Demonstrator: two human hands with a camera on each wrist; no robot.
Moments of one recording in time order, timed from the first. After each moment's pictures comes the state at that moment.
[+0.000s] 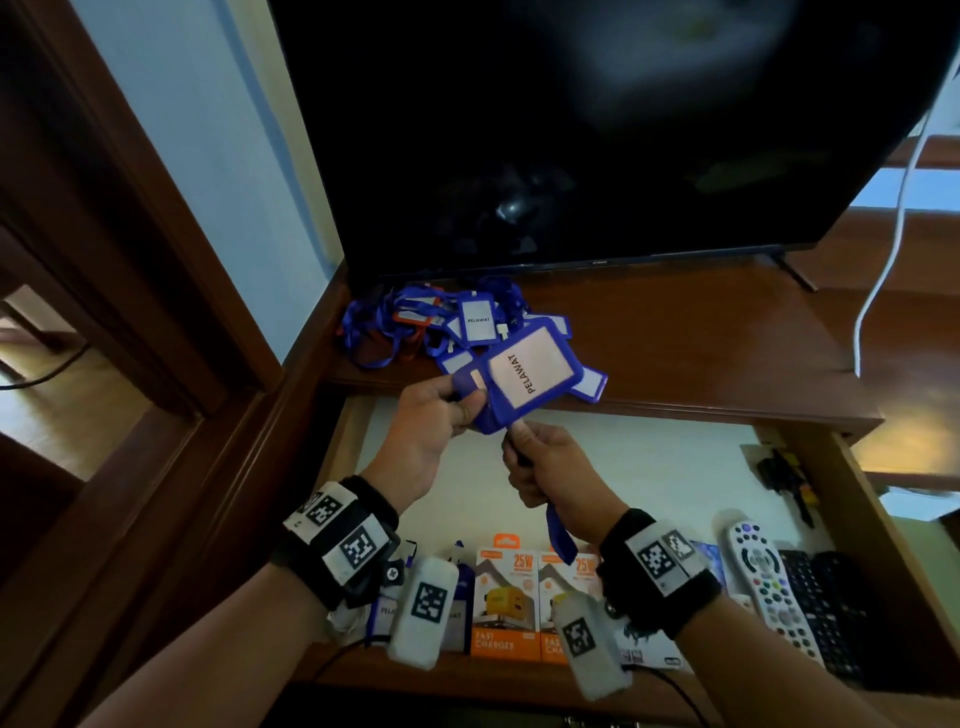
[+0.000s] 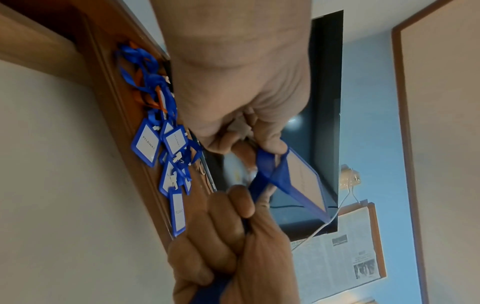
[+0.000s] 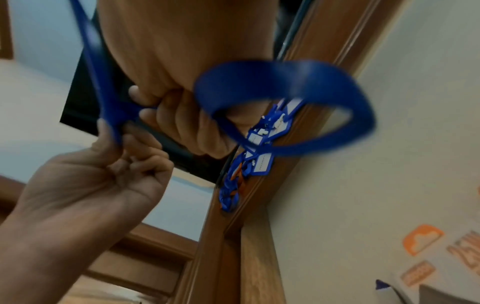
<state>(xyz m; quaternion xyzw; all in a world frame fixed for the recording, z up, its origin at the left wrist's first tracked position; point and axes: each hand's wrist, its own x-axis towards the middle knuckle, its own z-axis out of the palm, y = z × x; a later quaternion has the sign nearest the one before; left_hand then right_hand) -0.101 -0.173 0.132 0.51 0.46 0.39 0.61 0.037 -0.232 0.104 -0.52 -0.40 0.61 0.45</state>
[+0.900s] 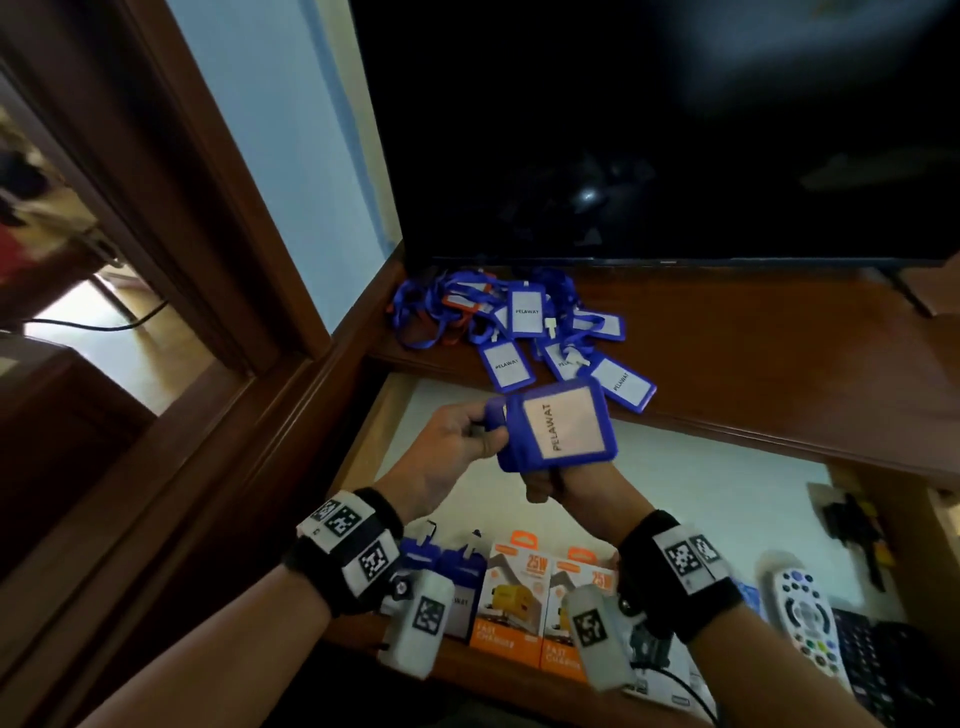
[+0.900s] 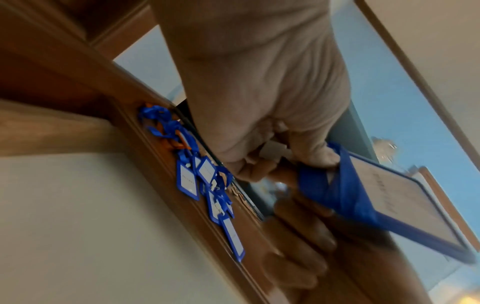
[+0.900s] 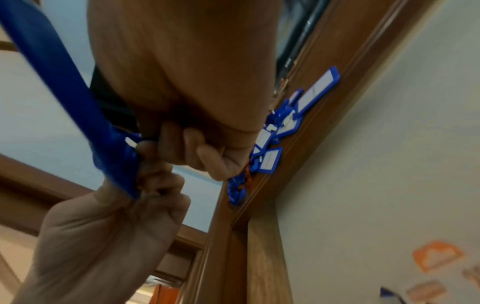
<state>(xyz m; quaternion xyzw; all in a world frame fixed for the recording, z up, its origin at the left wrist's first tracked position) -0.107 -0.191 0.102 0.56 0.42 0.37 0.62 0.058 -0.219 0.087 -0.43 -0.43 0.68 0.42</state>
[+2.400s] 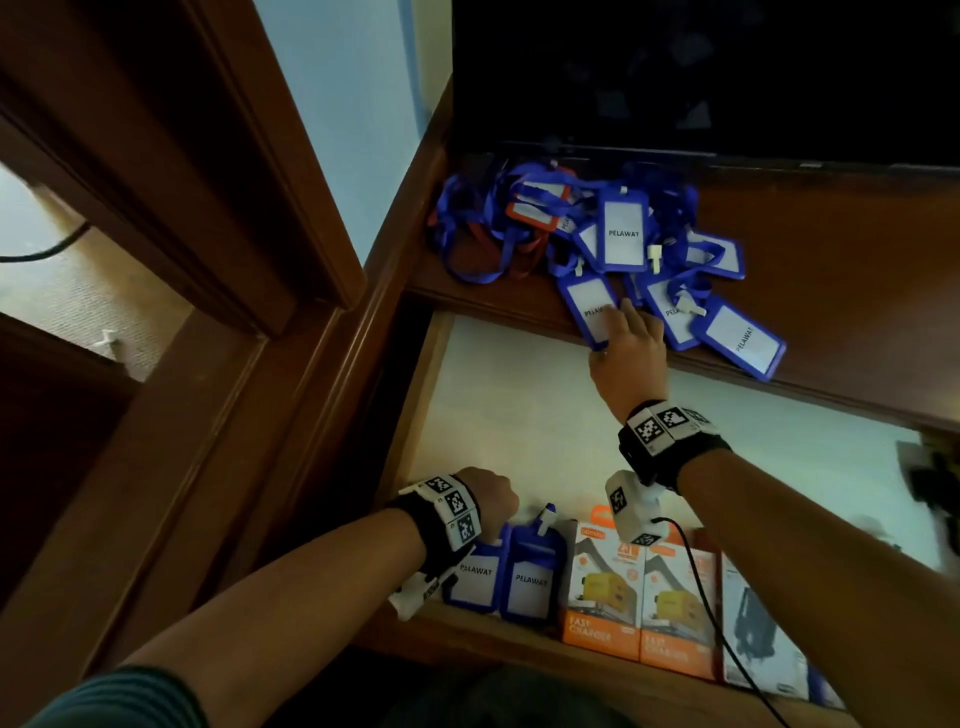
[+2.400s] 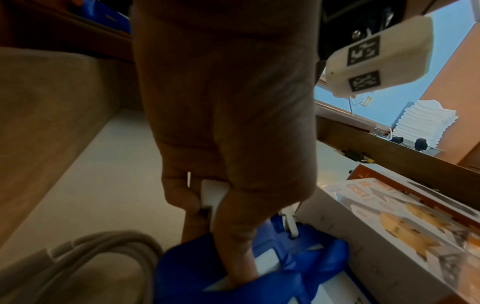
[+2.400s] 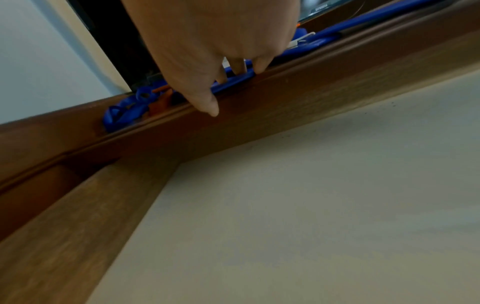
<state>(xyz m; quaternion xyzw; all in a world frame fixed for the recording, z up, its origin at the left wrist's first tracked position) -0.185 -0.124 -0.066 0.86 0.26 -0.37 0.24 0.000 -0.051 -0.018 -0.77 -0.62 0.11 0.13</state>
